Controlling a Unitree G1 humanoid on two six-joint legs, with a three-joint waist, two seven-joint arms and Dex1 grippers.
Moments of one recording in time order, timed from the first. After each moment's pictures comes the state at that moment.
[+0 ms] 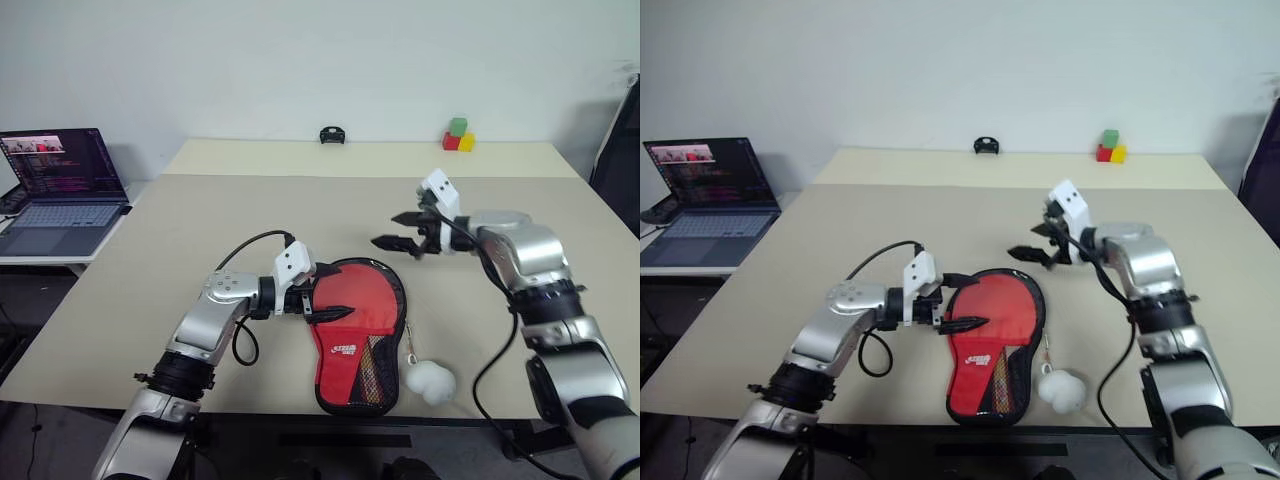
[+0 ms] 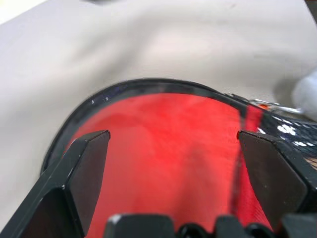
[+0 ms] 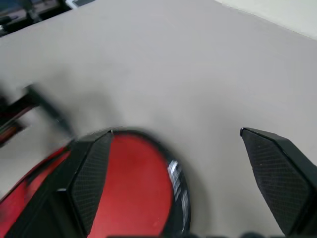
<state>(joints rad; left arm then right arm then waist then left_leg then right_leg) -0.64 0.43 -0.23 0.29 -0.18 0.14 -1.11 -0.79 -0.54 0.06 0.08 0.28 0.91 0.96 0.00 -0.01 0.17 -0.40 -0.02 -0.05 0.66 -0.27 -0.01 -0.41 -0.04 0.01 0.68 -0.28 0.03</state>
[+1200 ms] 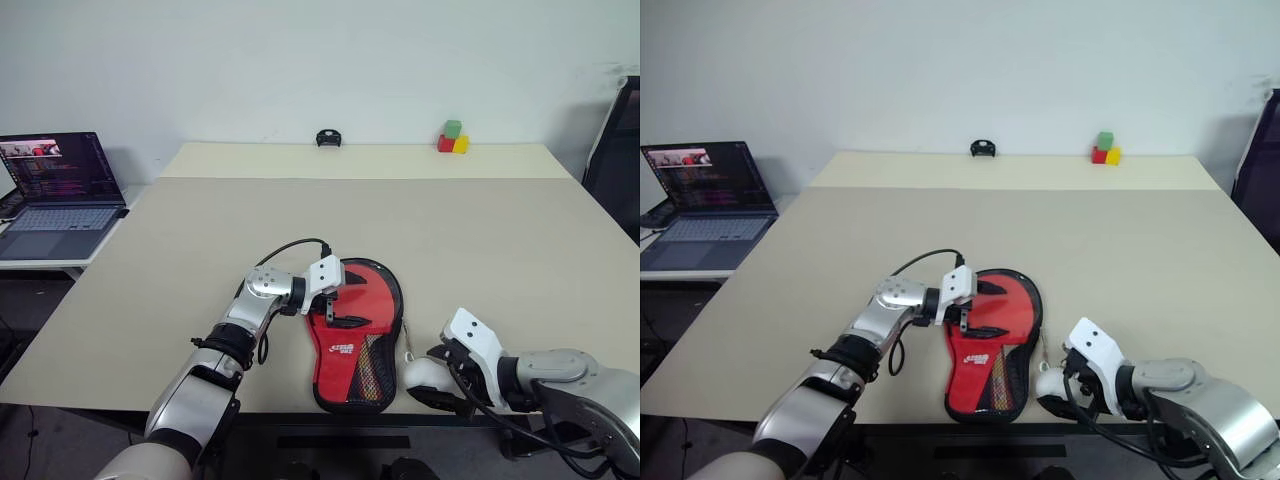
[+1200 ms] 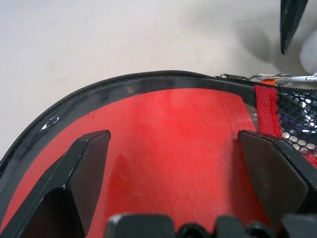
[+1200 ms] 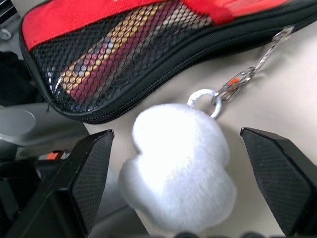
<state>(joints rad) -0.82 0.31 -0.29 0.80 -0.05 -0.27 -1.21 -0.12 -0.78 0.09 -0.74 0.57 1.20 0.60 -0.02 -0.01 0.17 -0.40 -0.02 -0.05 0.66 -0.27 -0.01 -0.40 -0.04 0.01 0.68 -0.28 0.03</state>
